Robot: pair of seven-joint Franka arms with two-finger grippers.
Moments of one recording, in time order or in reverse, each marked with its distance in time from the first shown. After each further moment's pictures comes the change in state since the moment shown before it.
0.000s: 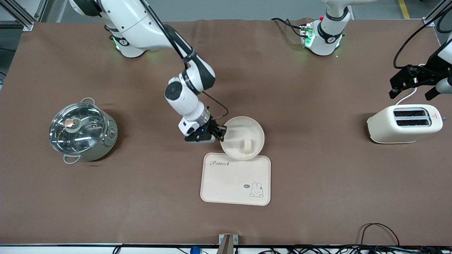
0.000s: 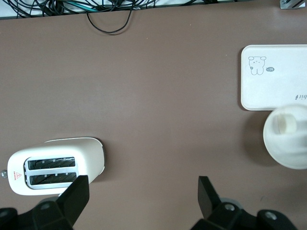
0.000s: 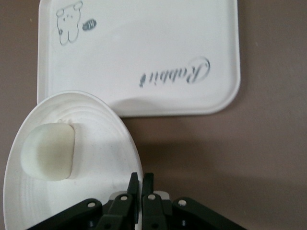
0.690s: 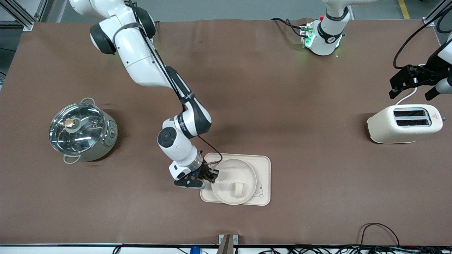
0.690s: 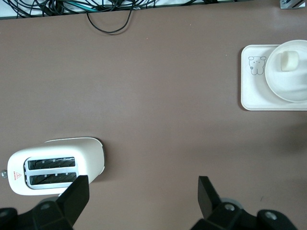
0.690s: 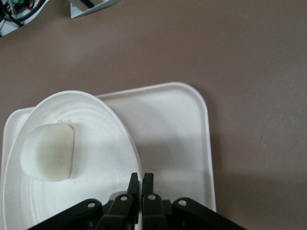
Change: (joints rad) left arm 0.000 0.000 0.000 0.000 0.000 0.000 0.000; right arm -0.012 0.429 -0.220 0.764 0.000 -0.344 -0.002
